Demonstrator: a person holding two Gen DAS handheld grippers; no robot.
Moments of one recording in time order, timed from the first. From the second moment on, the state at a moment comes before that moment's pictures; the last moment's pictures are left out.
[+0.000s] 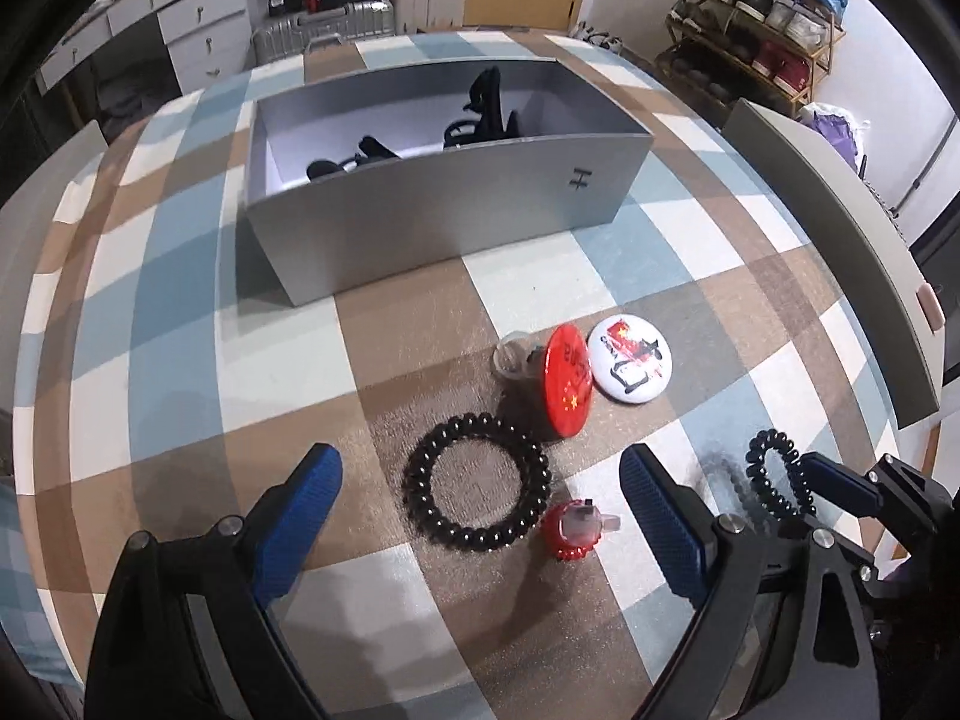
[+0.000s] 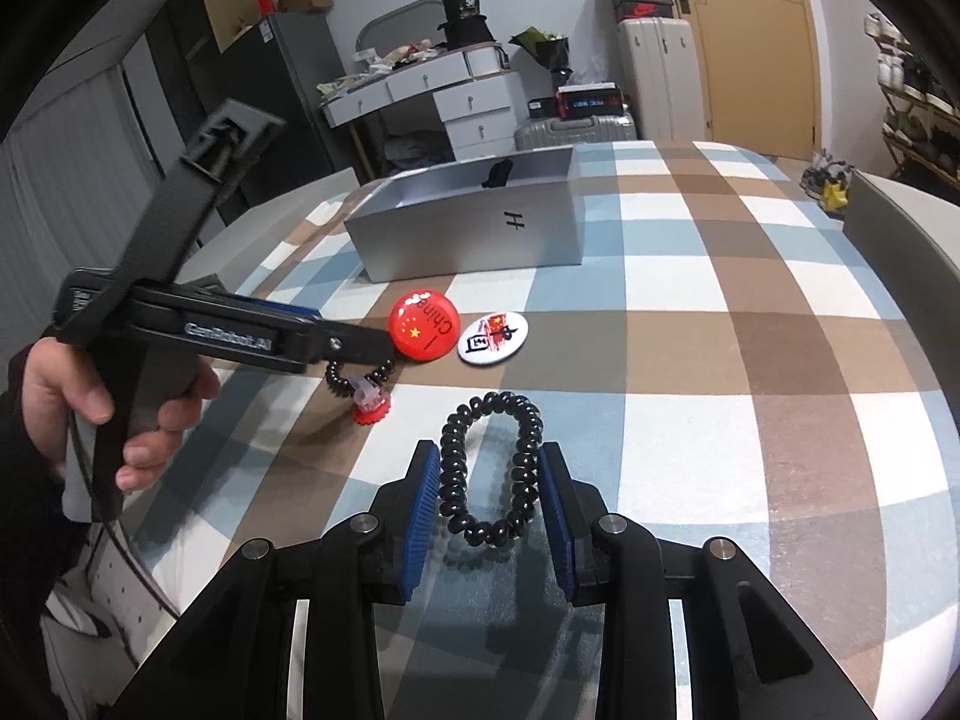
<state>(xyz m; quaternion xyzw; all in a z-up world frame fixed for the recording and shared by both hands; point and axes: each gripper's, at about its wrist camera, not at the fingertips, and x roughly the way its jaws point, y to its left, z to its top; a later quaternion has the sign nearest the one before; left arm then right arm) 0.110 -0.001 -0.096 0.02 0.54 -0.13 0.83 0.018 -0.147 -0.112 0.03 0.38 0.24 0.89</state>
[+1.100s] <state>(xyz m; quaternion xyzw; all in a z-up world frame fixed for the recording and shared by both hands) 0.092 0.026 -0.083 -0.02 0.52 -0.19 0.83 0.013 -0.148 -0.104 0.04 0.38 0.24 0.89</state>
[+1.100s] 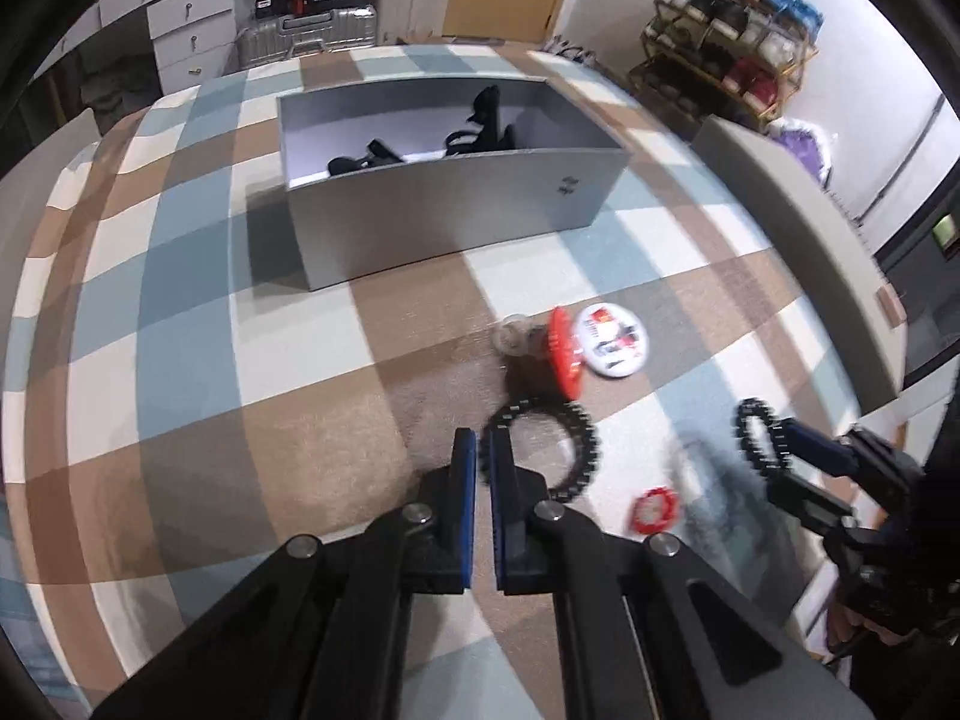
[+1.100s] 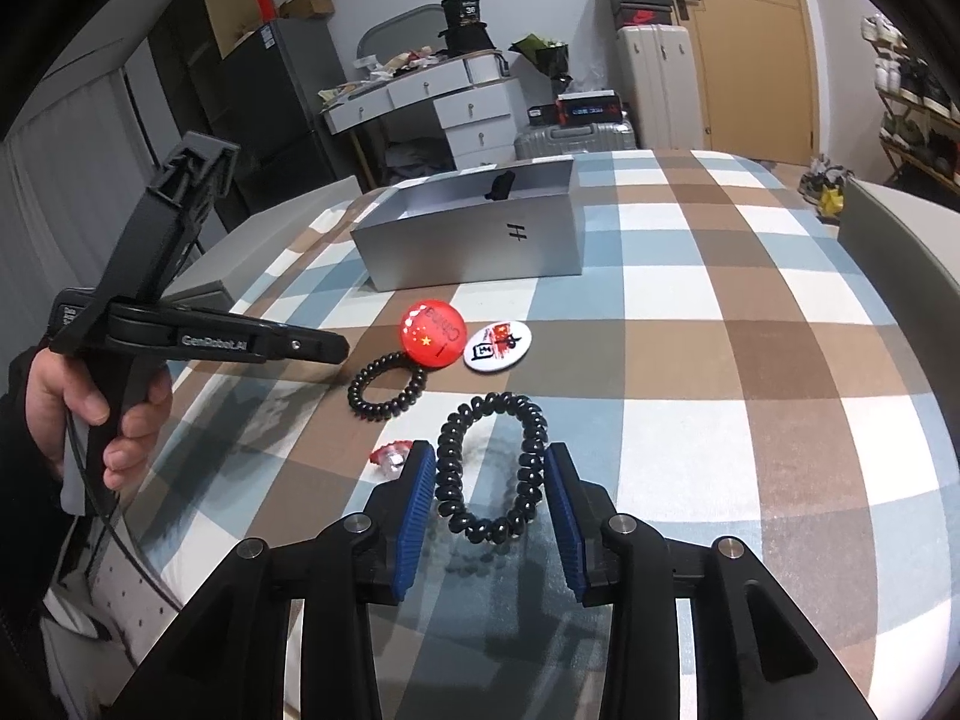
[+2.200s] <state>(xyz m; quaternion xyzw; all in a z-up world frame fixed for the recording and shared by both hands) 0.087 -0.012 -0.076 0.11 0.52 -0.16 0.83 0.015 -0.152 -0.098 0.05 0.37 0.24 0.89</state>
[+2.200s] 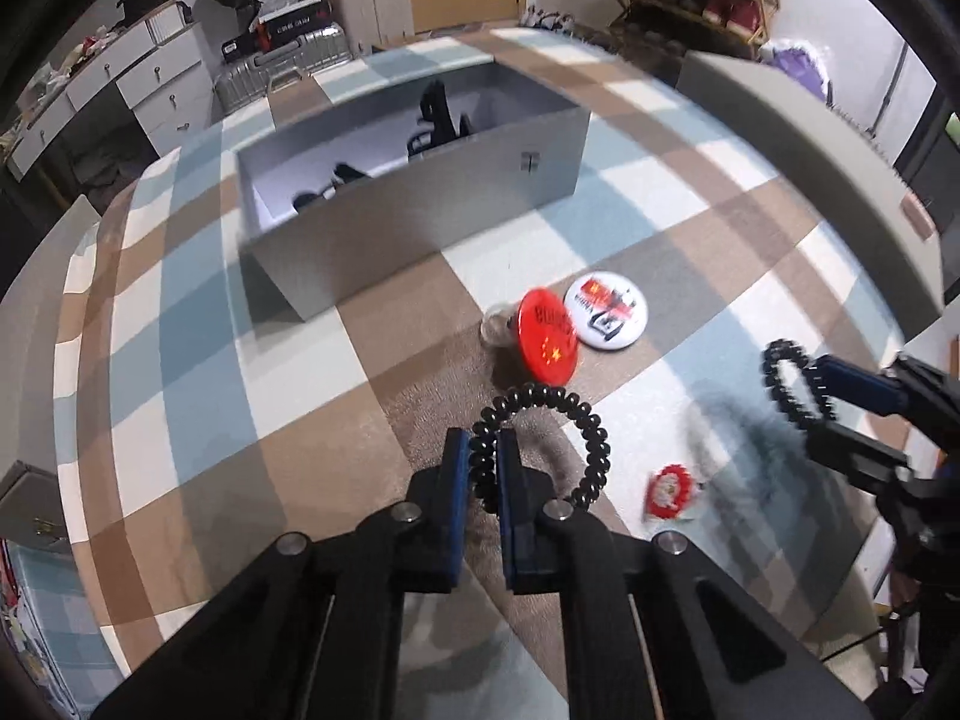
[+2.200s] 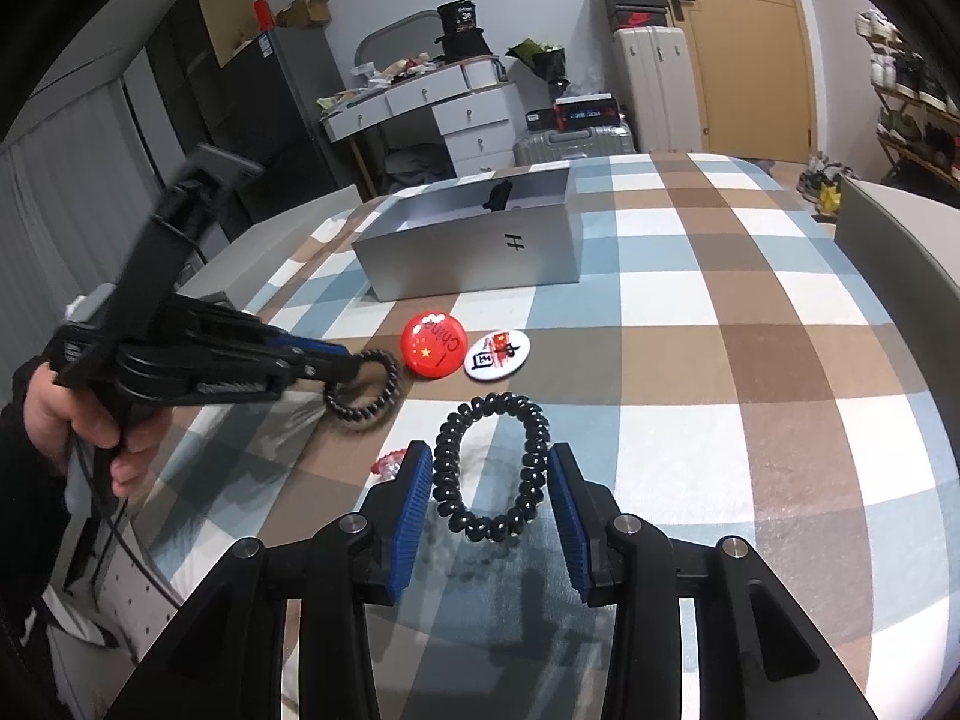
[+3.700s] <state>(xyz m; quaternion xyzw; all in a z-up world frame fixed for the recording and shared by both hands) 0.191 0.047 -0.037 -0.02 0.44 -0.13 0.89 0.213 -0.061 -0.058 0.01 0.33 0.32 0.89</state>
